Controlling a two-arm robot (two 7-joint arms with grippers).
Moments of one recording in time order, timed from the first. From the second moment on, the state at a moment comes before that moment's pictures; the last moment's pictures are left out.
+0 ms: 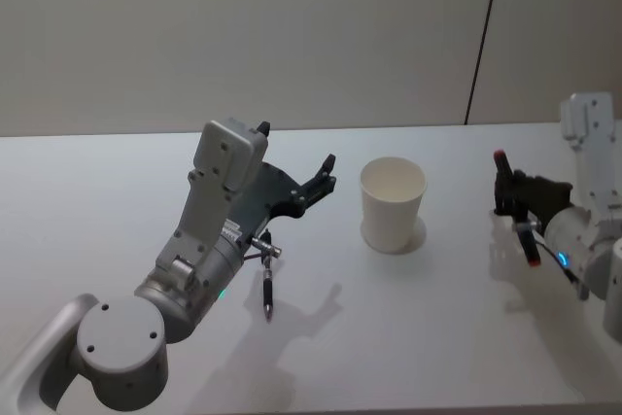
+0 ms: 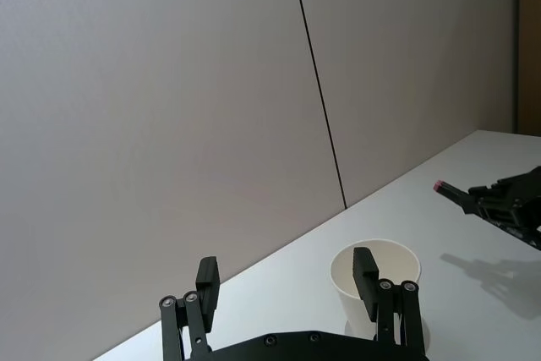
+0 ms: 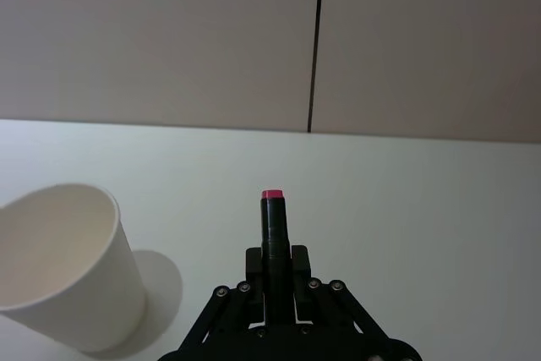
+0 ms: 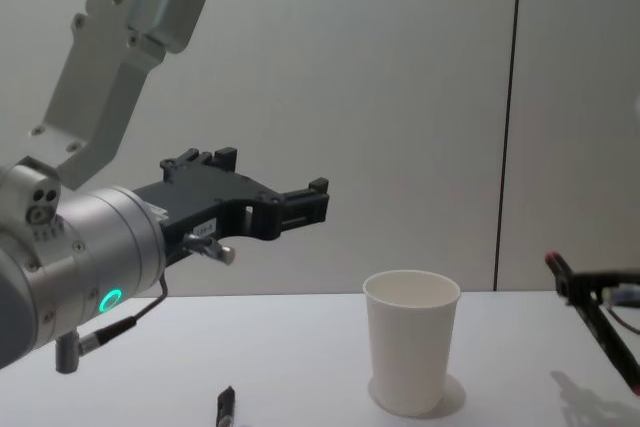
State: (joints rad) left arm -0.24 0.38 0.45 -1.63 -0.20 0.01 -0.01; right arm 0.35 0.13 -0.17 -1.32 0.16 0.36 0.04
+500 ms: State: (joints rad) left arm -0.24 0.38 0.45 -1.63 -0.20 0.01 -0.01; right arm 0.36 0.10 -0.20 -1.32 0.14 0.12 0.08
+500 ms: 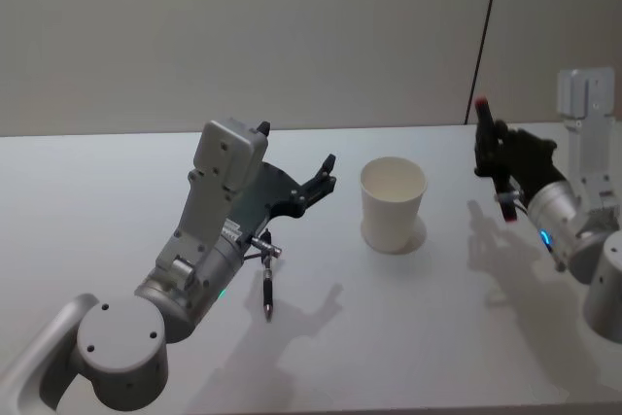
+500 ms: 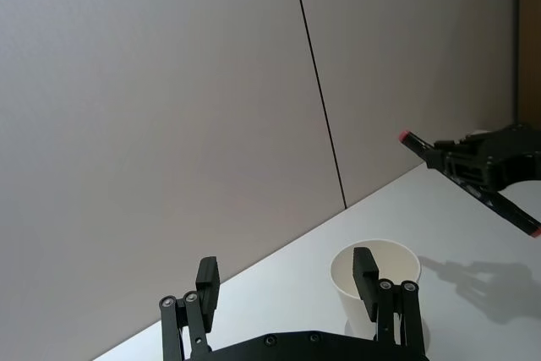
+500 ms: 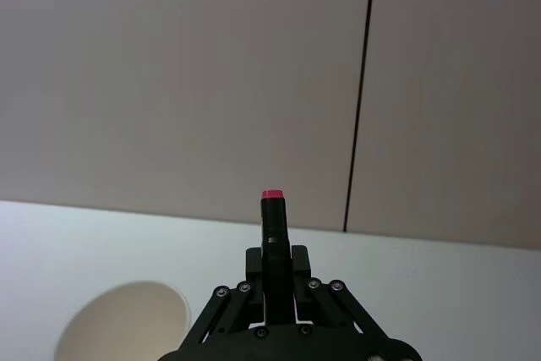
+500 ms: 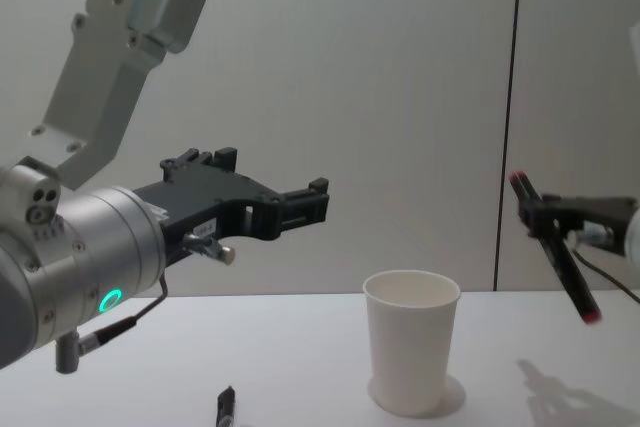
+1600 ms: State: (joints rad) left arm -0.24 0.38 0.45 -1.63 -0.20 0.01 -0.01; right arm 0.67 -0.08 -0.29 -0.72 0.07 -0.57 0.12
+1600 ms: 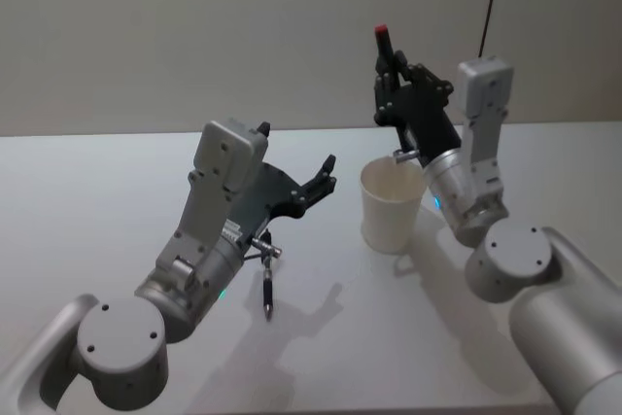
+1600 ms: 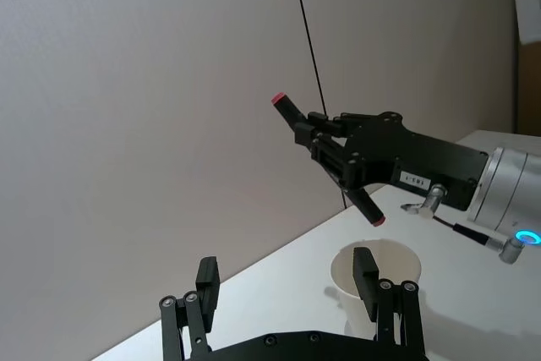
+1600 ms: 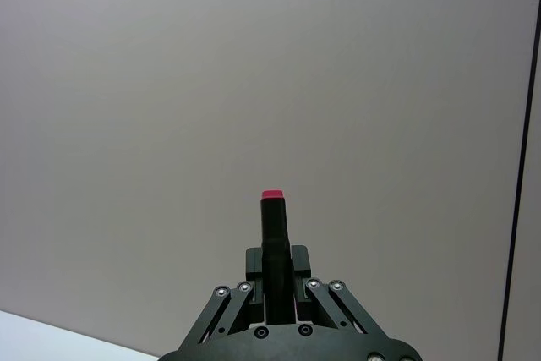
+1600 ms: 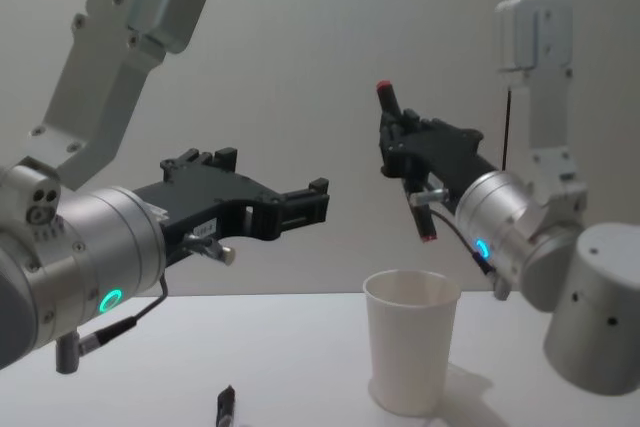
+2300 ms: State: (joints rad) left arm -0.24 0.38 0.45 -1.63 -0.20 0.01 -0.01; right arm 0.76 -0.12 -0.30 -0.45 0.03 -0.76 0.10
